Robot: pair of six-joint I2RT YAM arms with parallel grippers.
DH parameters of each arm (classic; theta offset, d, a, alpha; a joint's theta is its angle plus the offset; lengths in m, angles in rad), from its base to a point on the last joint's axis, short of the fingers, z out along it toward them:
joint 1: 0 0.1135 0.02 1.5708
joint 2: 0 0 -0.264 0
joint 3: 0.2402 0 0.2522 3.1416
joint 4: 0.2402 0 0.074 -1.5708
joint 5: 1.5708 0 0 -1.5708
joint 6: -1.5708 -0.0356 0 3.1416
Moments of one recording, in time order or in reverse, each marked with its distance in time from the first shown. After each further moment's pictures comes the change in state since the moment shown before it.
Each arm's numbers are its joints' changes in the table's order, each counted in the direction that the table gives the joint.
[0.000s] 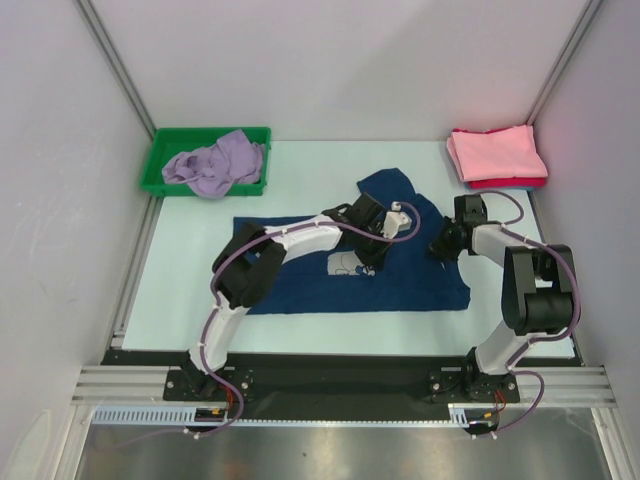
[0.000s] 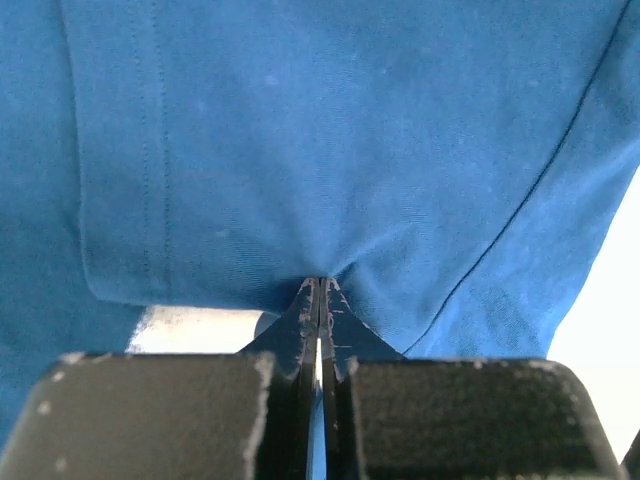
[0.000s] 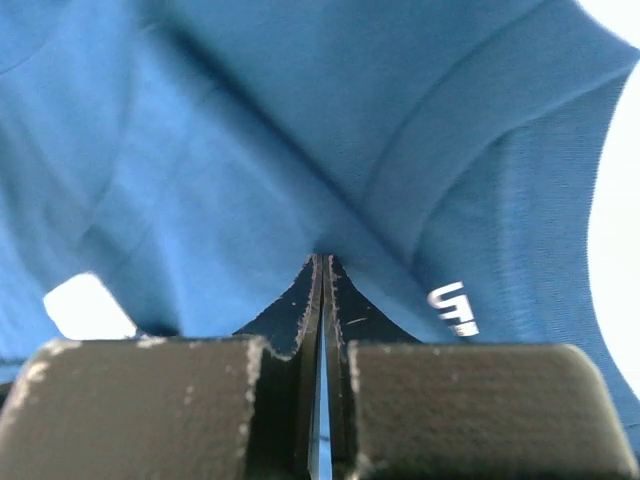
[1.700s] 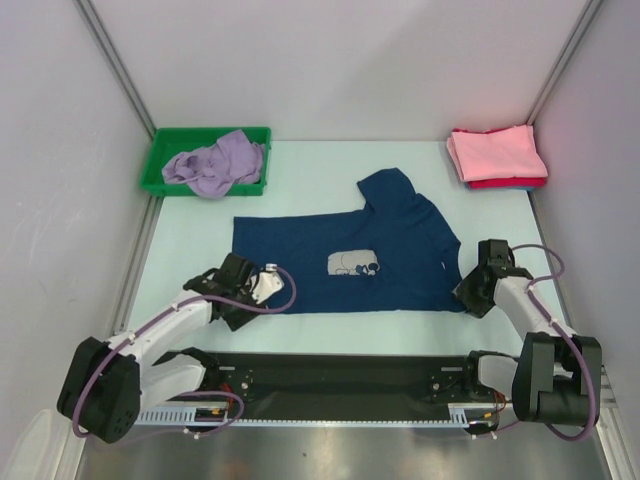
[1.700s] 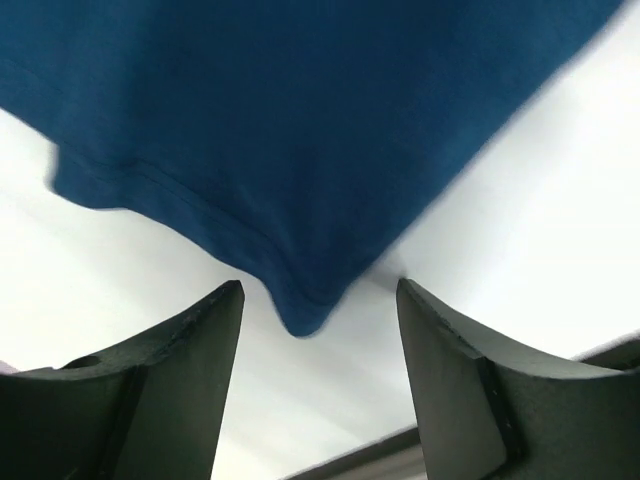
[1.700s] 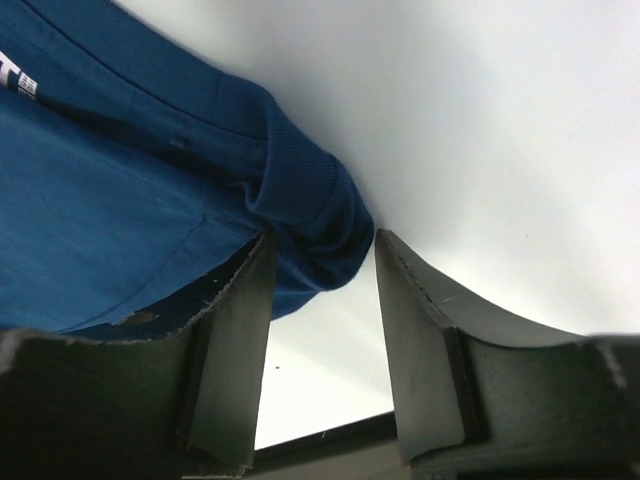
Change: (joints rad) left arm 0.373 1.149 -1.147 0.288 -0.515 -0.471; right arm -0.124 0.495 -0.355 0.330 0.272 -0.135
